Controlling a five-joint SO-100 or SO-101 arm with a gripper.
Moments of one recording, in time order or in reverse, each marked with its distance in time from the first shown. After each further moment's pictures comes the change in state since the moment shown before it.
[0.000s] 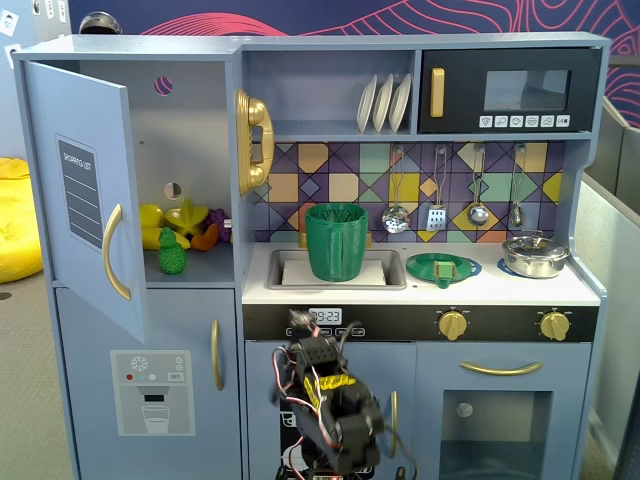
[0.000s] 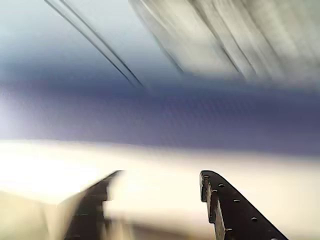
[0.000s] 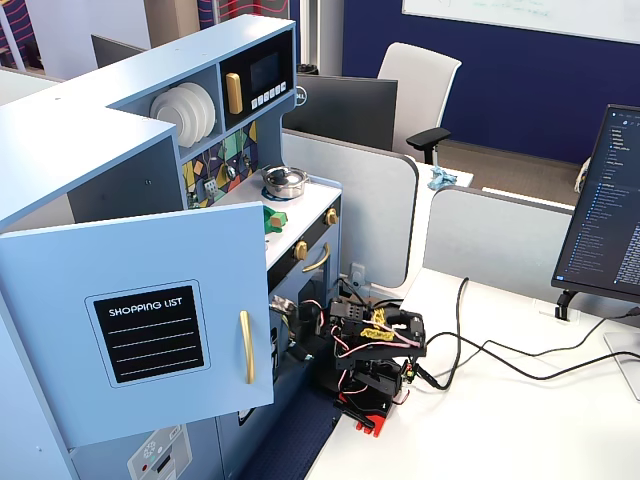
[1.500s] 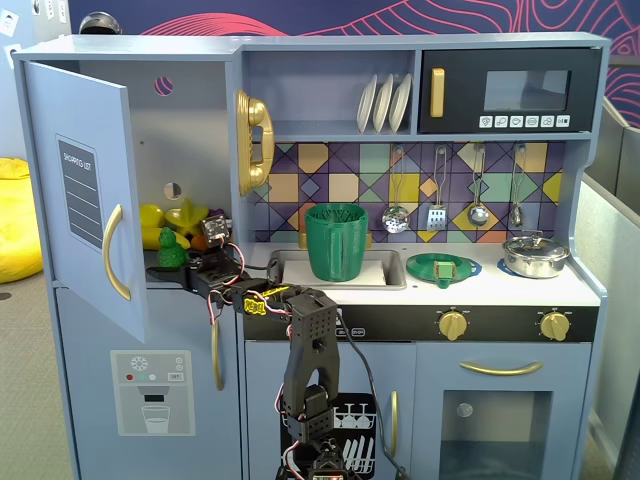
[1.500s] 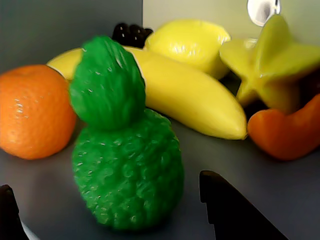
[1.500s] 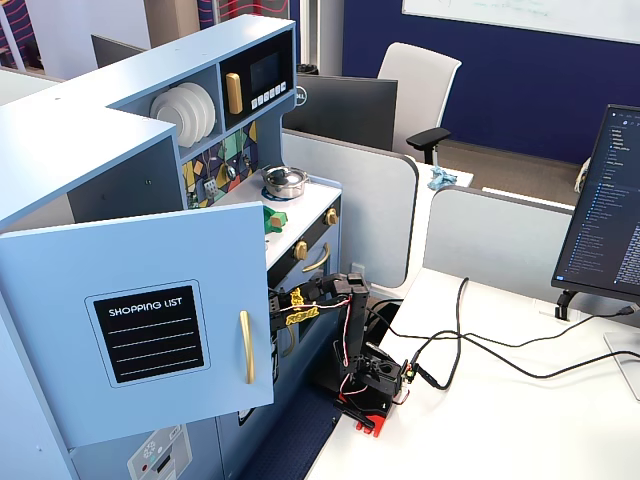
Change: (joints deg) arm -12.1 -79.2 -59.5 -71.9 -12.9
